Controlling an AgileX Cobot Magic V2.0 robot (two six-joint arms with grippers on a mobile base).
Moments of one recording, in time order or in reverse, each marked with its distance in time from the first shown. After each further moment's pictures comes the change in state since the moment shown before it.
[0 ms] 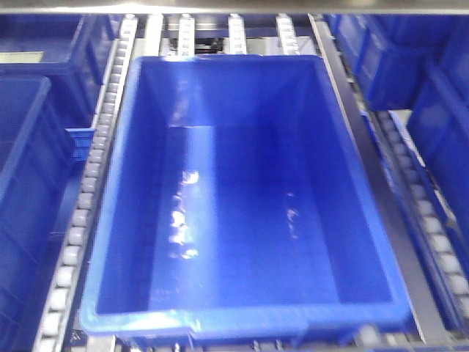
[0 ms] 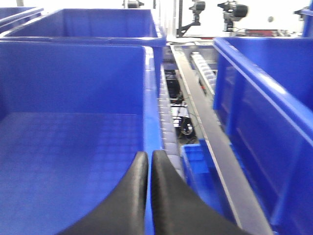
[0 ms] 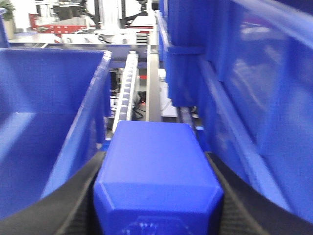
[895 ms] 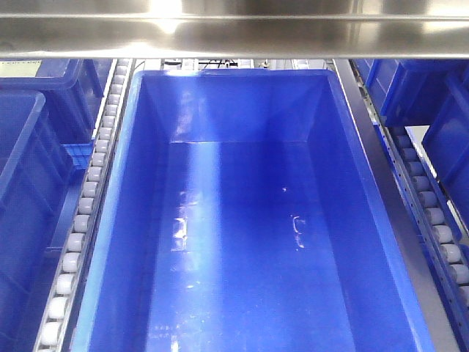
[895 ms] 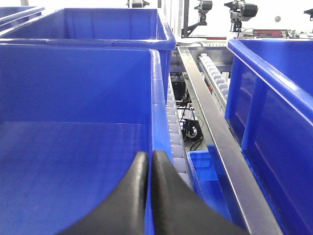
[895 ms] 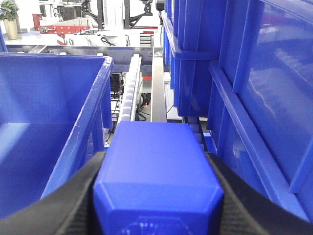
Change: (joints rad) left arm 0.000 0.000 0.000 0.000 0.000 0.000; right arm 0.000 0.000 0.000 0.000 0.000 0.000
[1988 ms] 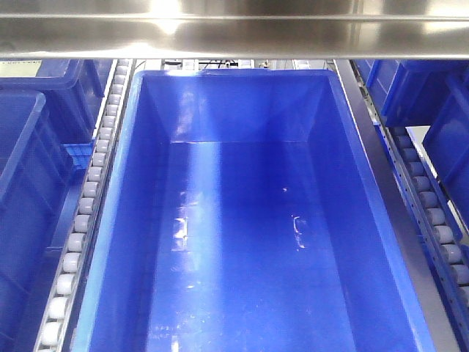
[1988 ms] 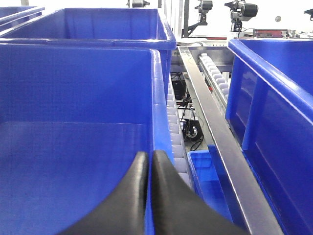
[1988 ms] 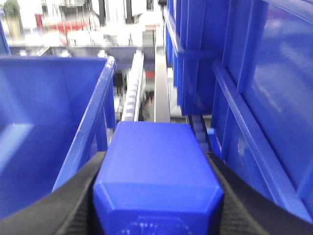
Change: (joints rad) left arm 0.000 0.000 0.000 0.000 0.000 0.000; right arm 0.001 0.164 -0.103 0.025 0.007 0.000
